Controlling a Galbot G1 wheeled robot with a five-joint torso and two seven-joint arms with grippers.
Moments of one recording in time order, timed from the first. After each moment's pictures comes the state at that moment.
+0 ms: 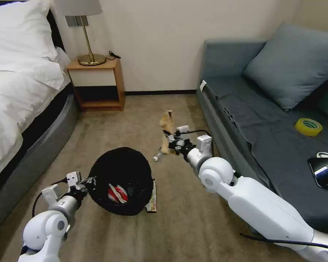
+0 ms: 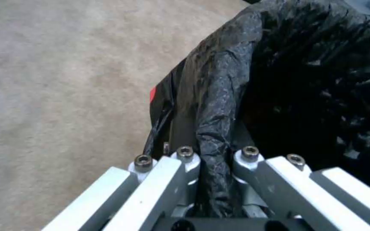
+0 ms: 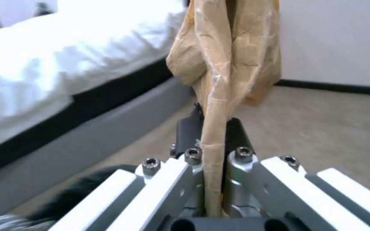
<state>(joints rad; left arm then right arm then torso) 1.35 -1.29 -0.73 -1.93 -0.69 0.59 0.04 -0.53 0.97 -0.40 1.88 0.94 -0.18 0.26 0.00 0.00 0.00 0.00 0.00</state>
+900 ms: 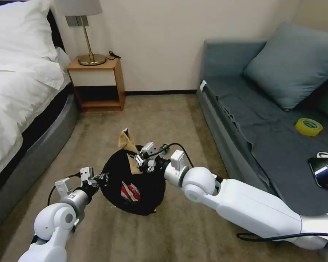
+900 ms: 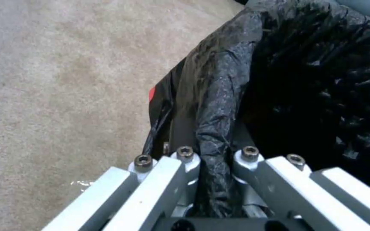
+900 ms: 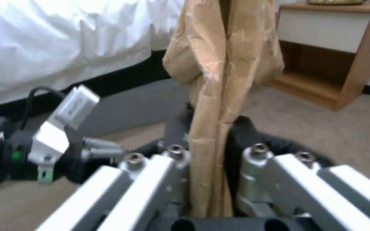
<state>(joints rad) 1.34 -1.27 -0.69 -1.94 -0.74 0.61 0.05 -0.42 0.98 -0.65 1.83 0.85 -0.12 0.08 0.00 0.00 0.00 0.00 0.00</state>
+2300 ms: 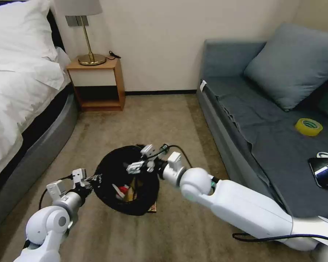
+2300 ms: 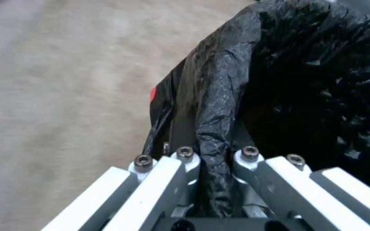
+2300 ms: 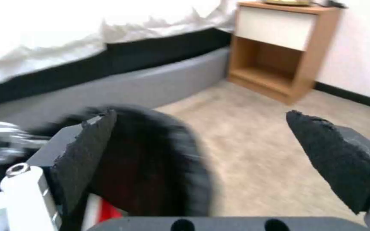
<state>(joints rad) 1.39 -1.29 -0.79 -1.96 -0.63 0.58 0.02 -0.46 0.99 -0.51 1.74 0.77 -0.16 0.06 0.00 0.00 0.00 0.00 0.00</state>
